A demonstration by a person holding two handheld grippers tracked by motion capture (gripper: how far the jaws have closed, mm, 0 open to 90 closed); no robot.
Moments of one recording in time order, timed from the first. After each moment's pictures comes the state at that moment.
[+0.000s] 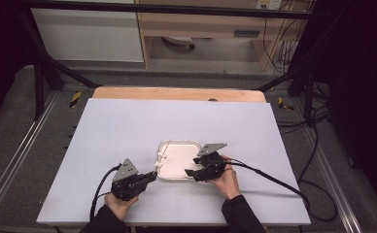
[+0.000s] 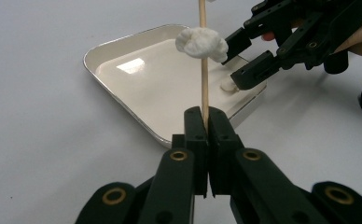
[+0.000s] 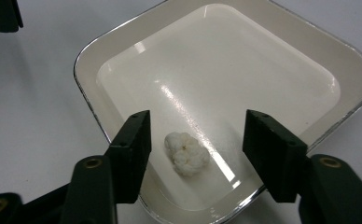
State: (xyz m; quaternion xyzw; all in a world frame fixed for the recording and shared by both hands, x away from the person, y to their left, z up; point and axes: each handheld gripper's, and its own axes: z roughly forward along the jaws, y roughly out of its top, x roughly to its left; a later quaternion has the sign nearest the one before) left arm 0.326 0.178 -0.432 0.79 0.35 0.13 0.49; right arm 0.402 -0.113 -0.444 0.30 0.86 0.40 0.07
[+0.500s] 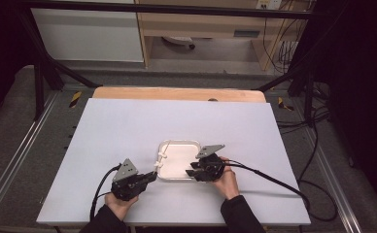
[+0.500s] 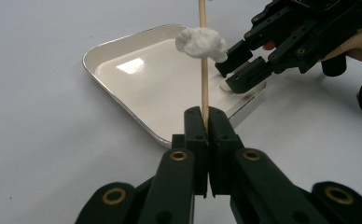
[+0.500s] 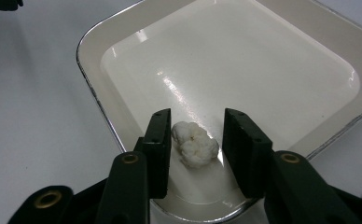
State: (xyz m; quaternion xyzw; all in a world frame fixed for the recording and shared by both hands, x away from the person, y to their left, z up) left arm 0.326 0.178 -0.432 0.79 0.35 0.13 0.49; right arm 0.400 -0.112 -0.449 0.28 0.87 0.39 0.07
